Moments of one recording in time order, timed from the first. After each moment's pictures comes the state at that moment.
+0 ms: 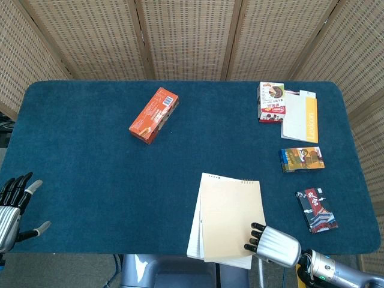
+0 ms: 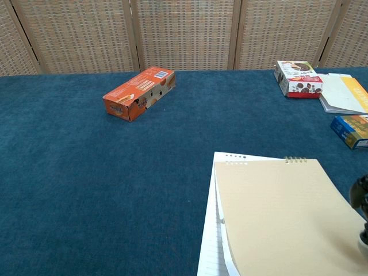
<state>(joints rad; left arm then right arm) -0.02 -1.11 0.03 -1.65 1.66 1.60 -0.01 0.49 -1.34 -0.34 -1.19 -2.21 1.58 0.04</state>
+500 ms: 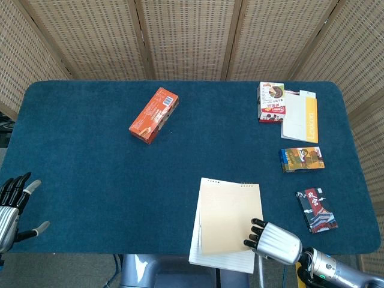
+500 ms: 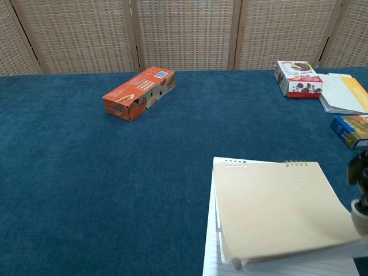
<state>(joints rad) -0.02 -1.11 0.03 -1.65 1.66 1.60 -0.02 0.49 -1.31 -0.29 -1.24 -2.16 1.60 0.05</state>
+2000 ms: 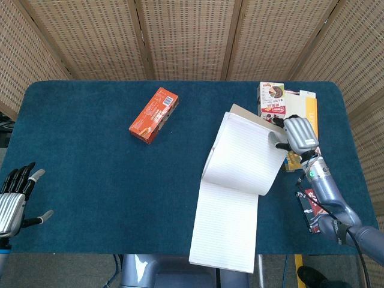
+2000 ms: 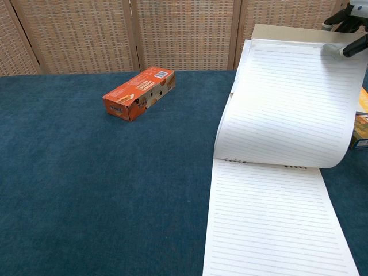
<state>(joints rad) -0.09 -1.11 -0.03 -1.68 1.52 1.47 0.04 0.72 -1.35 0.22 -1.15 -1.28 1.00 0.25</state>
